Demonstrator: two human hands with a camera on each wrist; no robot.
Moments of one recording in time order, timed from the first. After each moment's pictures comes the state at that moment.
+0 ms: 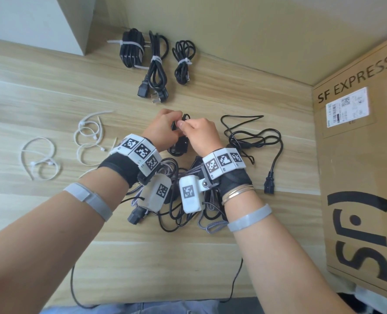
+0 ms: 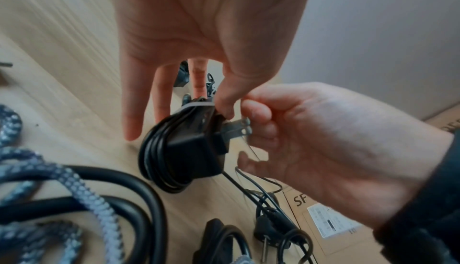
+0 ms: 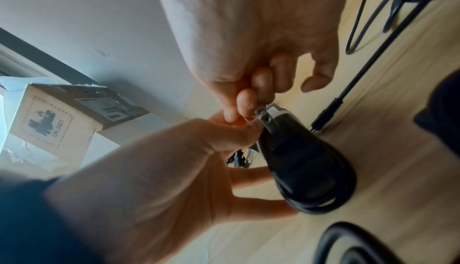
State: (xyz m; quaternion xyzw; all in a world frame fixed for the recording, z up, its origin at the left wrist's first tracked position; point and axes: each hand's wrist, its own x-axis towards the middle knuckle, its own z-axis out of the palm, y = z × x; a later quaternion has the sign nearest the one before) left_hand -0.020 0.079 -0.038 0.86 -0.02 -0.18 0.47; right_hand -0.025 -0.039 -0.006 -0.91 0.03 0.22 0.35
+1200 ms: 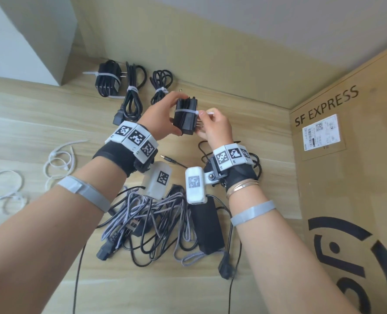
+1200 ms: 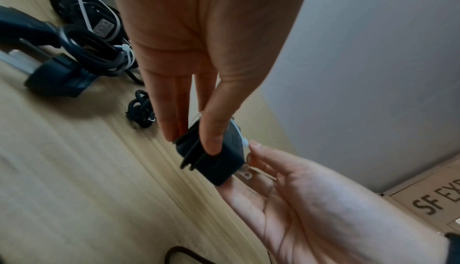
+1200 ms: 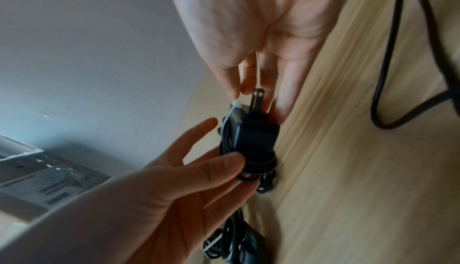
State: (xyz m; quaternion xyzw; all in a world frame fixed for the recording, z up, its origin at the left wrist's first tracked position) left_hand 0.059 0.042 0.007 0.84 -0.05 -0.18 0.50; right_hand 0.054 -0.108 -0.004 -0.79 0.20 0.07 0.58
